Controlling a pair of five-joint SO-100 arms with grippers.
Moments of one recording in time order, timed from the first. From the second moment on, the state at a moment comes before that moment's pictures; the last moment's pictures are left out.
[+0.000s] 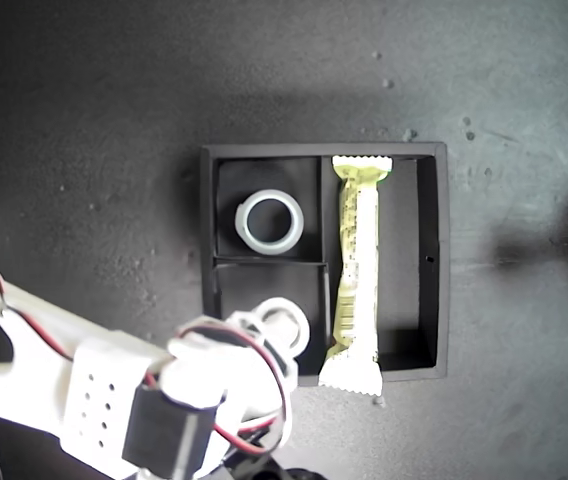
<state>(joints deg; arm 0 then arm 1) 18.1 44.1 13.2 104.0 -60.8 3.1 191.7 178.2 76.7 85.3</state>
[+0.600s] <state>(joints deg) 18.2 51.2 20.6 104.0 -60.3 3.1 191.7 178.2 76.7 85.3</state>
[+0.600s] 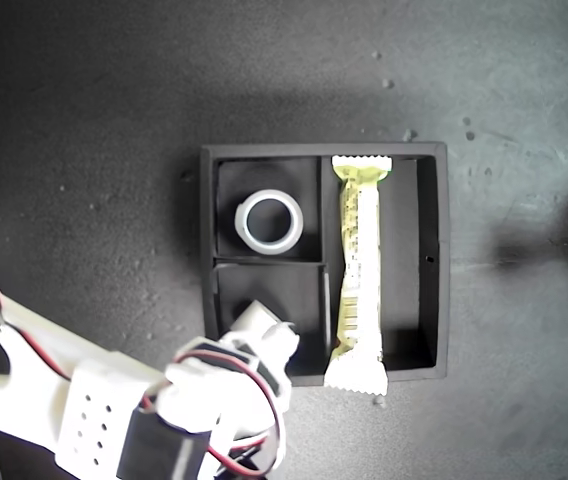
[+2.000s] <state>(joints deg) -0.4 191.1 176.5 71.5 -78.4 3.1 191.7 178.2 76.7 85.3</state>
